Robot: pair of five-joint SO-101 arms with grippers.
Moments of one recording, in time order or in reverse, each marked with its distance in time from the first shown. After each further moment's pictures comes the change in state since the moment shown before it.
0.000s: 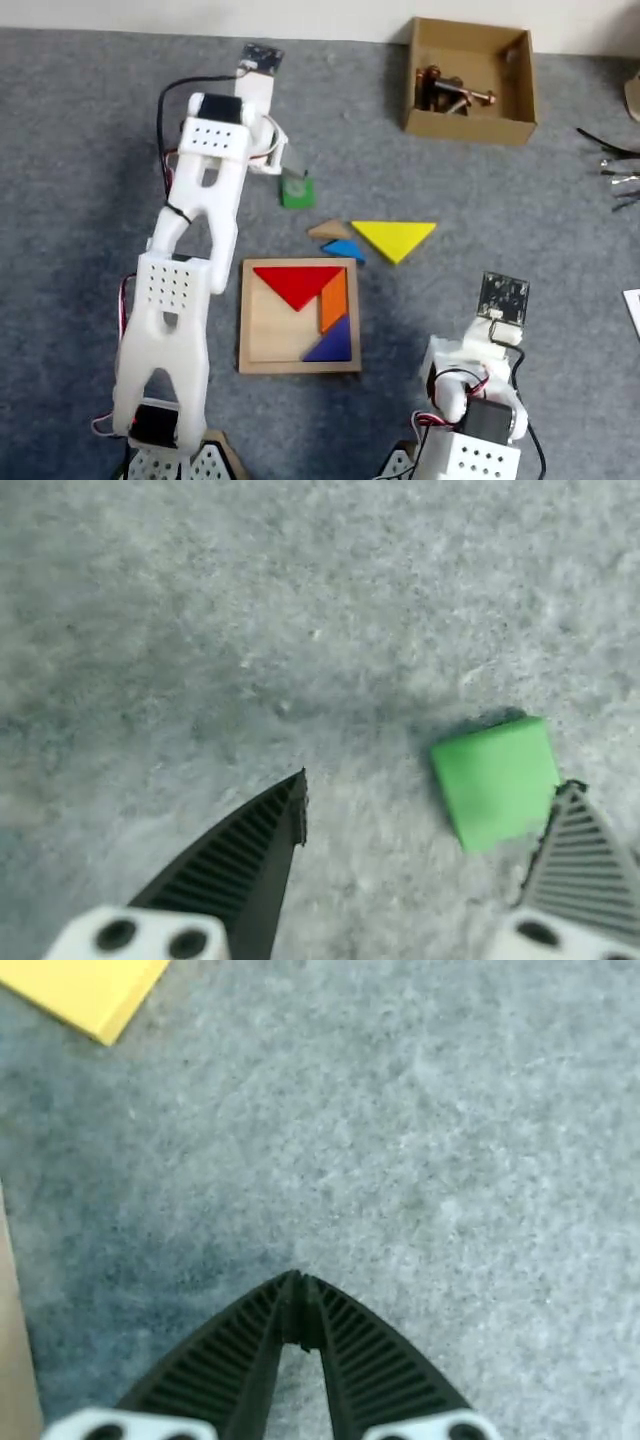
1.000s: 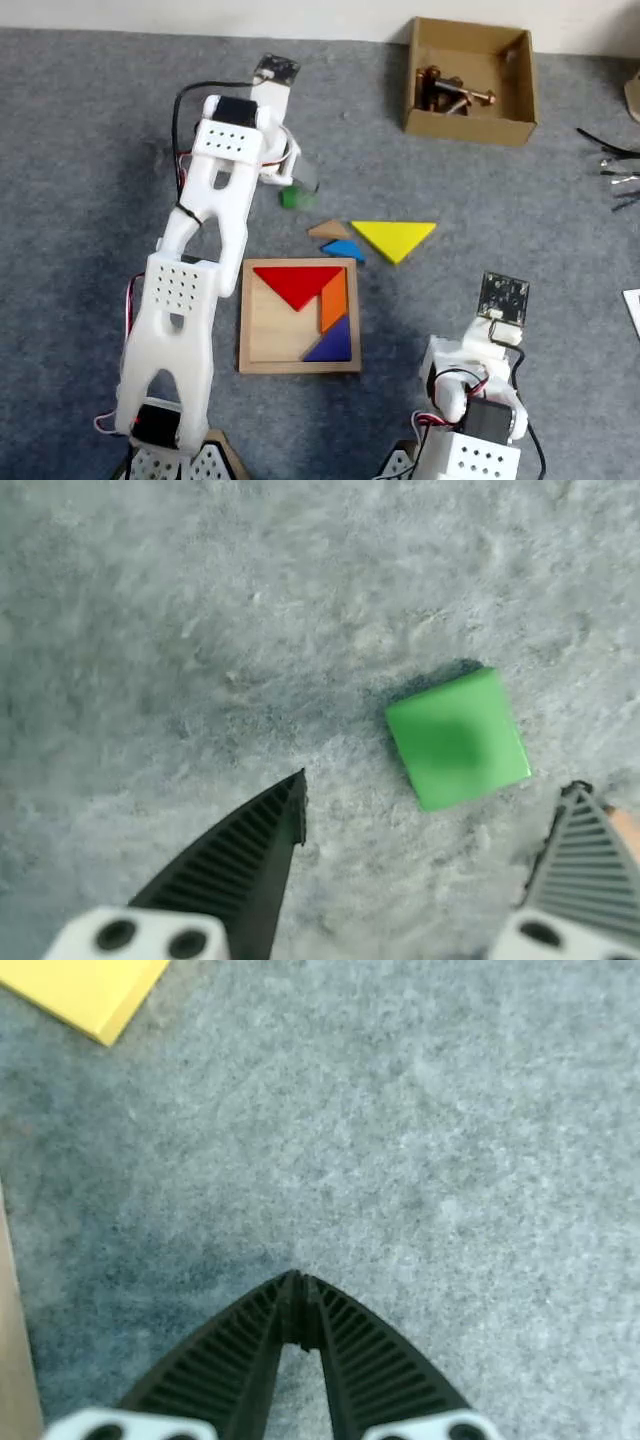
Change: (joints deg) left arm 2.9 0.0 1.7 2.5 3.4; right arm 0.0 0.0 0.0 0.0 0.0
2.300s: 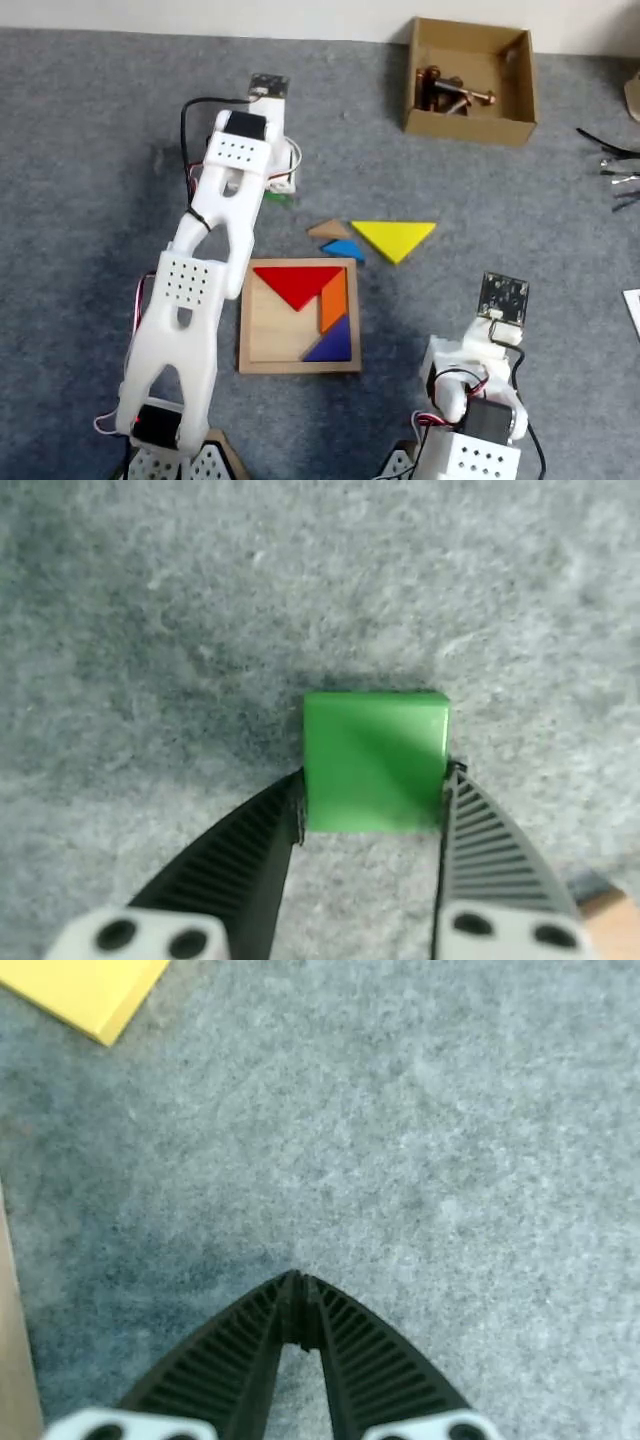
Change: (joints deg) left arm 0.5 8.9 -3.7 -1.6 8.5; right arm 0.0 0.0 0.0 0.0 0.0
